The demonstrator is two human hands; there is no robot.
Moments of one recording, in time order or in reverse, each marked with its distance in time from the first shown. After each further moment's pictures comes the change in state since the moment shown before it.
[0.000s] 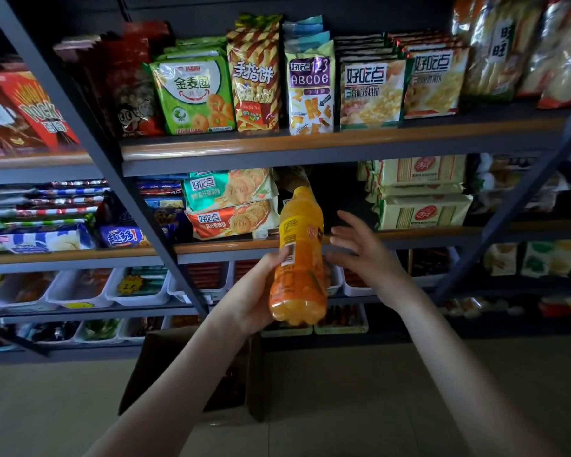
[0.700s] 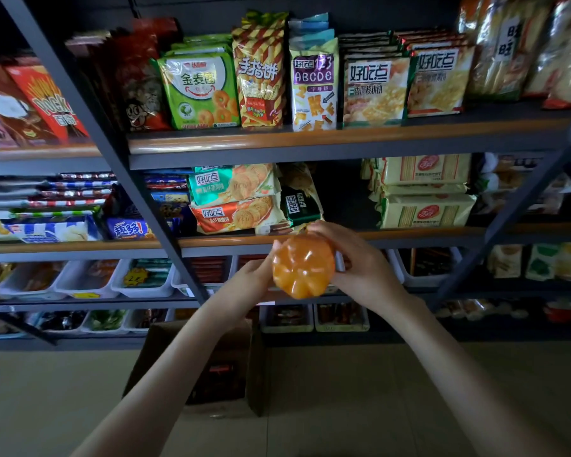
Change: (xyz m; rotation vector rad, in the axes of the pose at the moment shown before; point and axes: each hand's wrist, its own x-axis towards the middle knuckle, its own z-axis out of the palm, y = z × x) left_hand -0.019 0.002 0.003 0.654 0.314 0.090; right_hand -0.017 -0.003 0.011 -0.513 -0.005 -0.566
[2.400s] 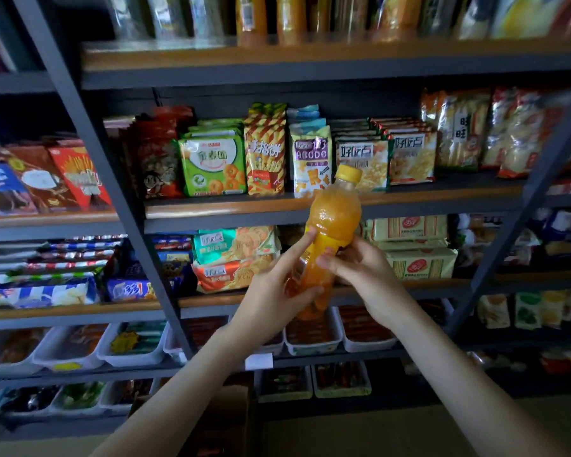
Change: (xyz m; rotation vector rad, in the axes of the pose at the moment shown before) left_hand 0.011 0.055 -0.011 0.488 0.180 0.886; right_hand 0.058 -0.072 -0.025 0.551 0.178 0.423
